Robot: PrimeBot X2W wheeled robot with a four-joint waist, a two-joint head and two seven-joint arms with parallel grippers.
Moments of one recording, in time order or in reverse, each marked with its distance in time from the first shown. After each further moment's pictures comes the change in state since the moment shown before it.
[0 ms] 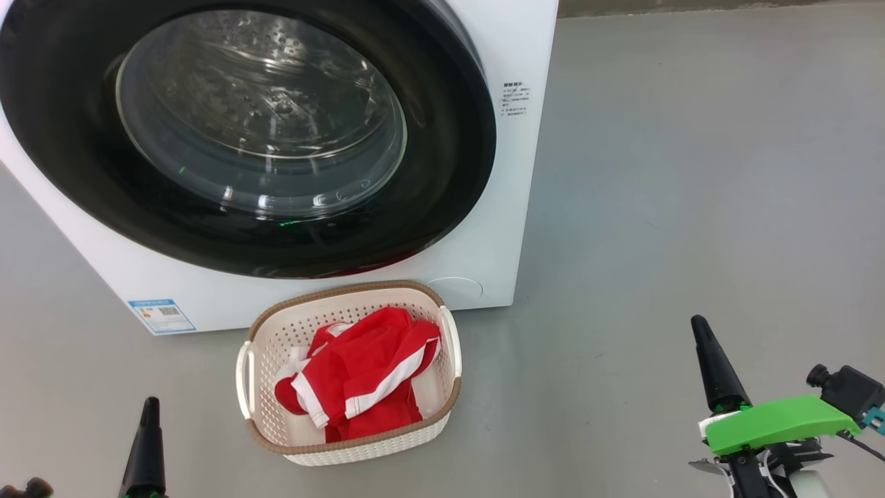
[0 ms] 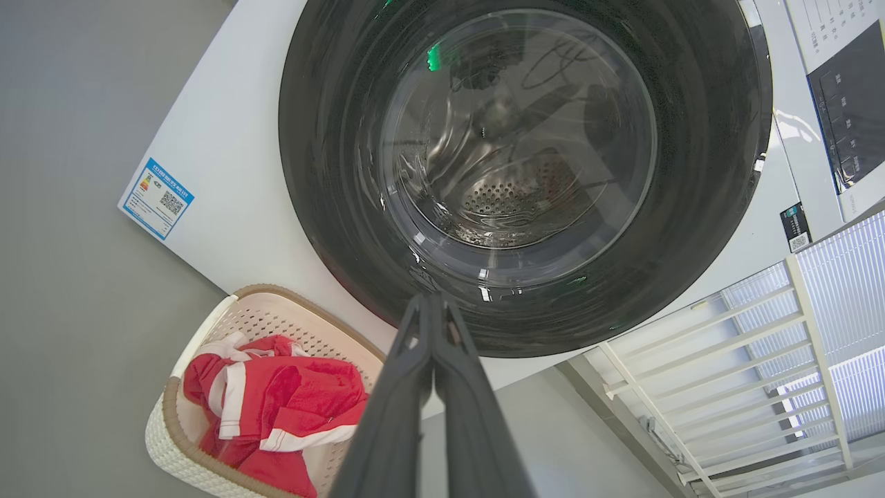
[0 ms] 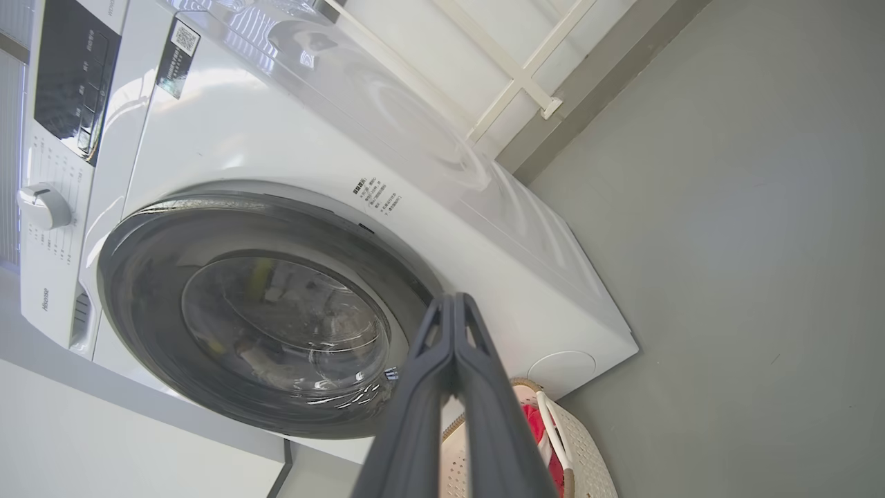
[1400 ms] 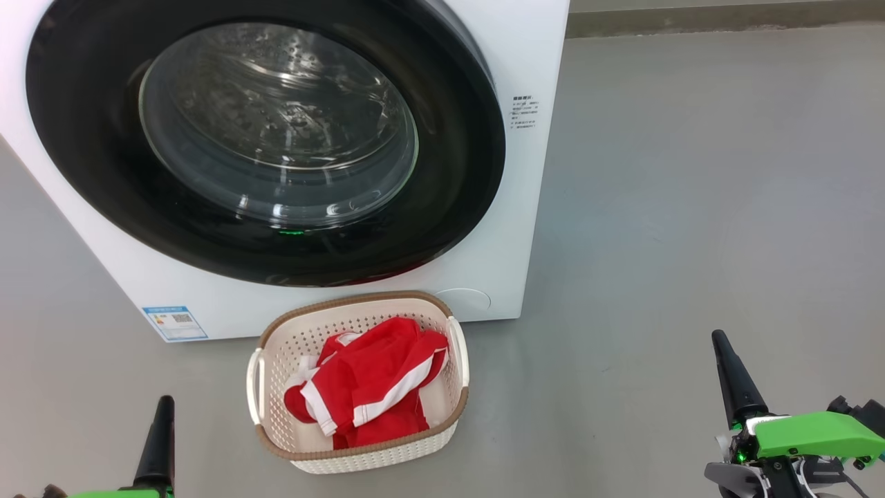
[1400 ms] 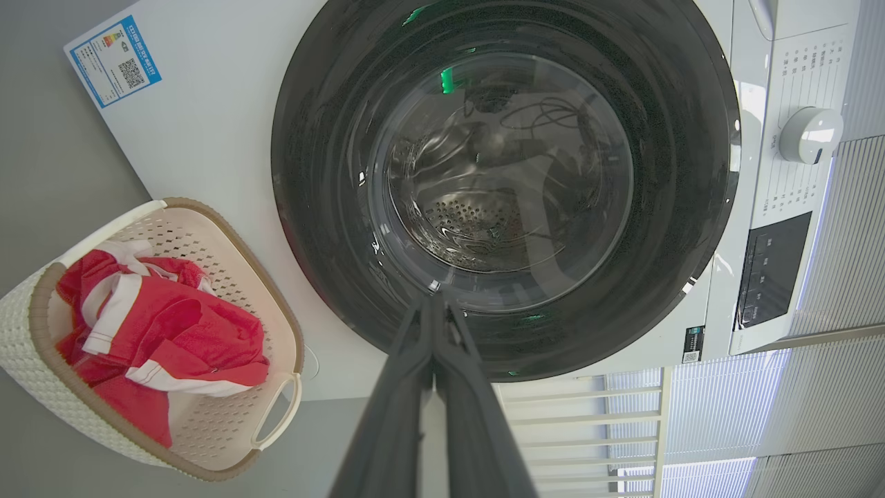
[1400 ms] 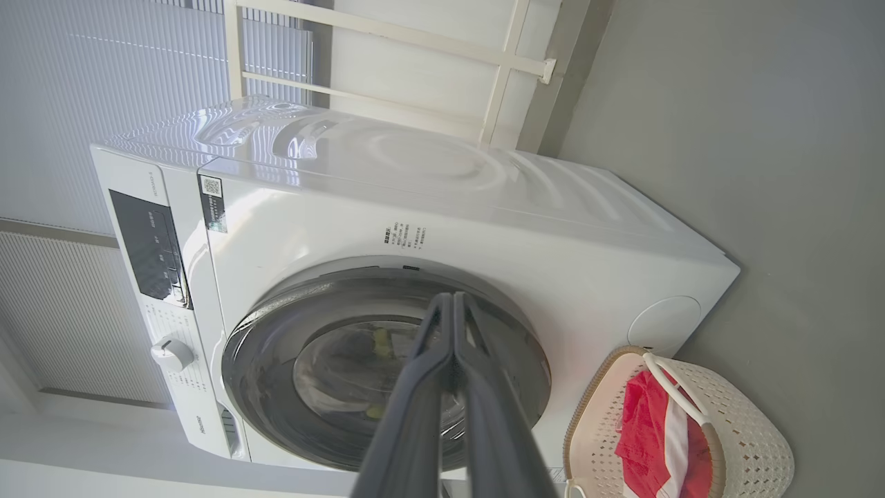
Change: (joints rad) left arm -0.047 -0.051 0.037 0.066 -0.381 0.000 0.120; right arm 0.024 0.020 -0.082 0.006 0.443 -0.001 0.125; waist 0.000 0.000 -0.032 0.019
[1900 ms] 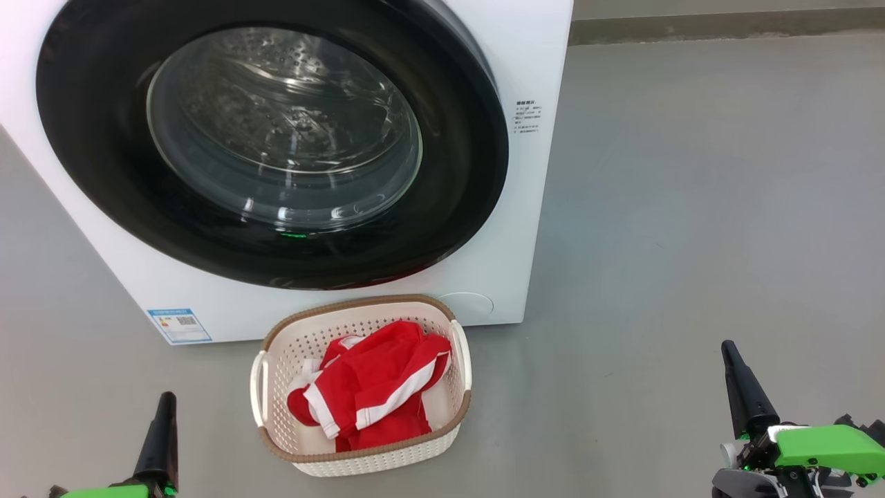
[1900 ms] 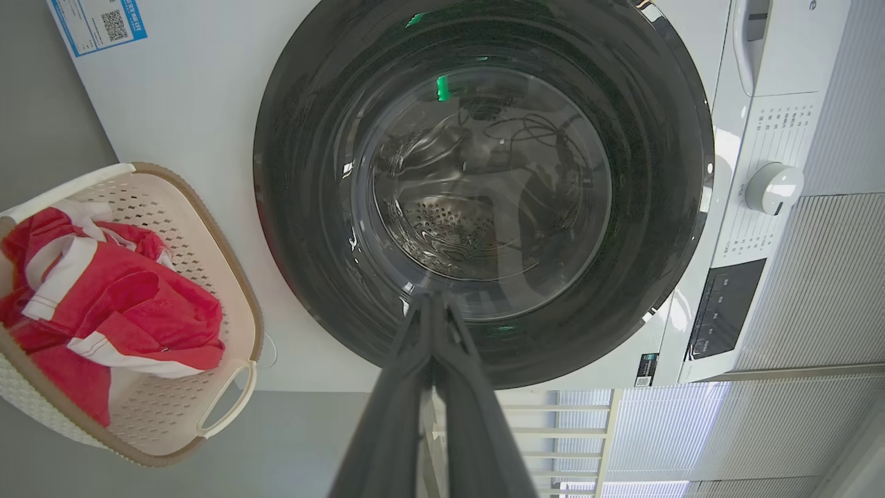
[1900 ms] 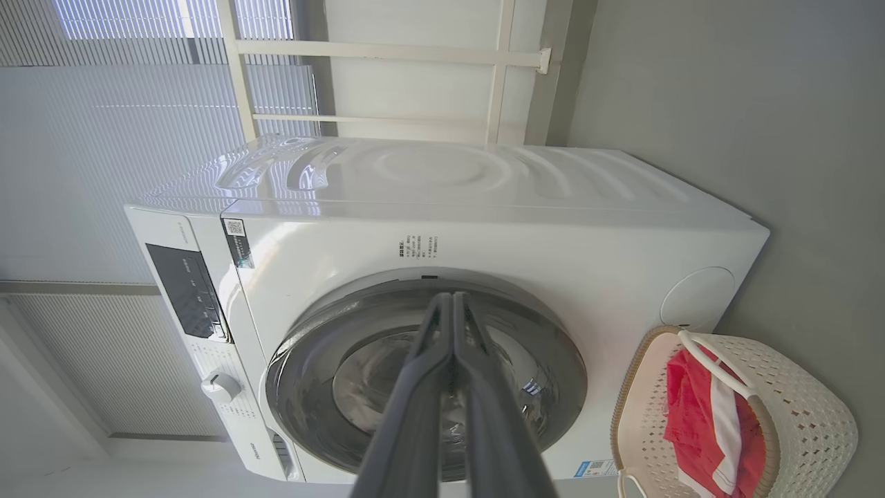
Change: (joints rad) left arm -0.020 -0.011 0.016 0.023 -0.132 0.000 0.040; right arm 0.021 0.004 -0.030 0.003 0.157 0.000 0.045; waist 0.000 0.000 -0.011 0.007
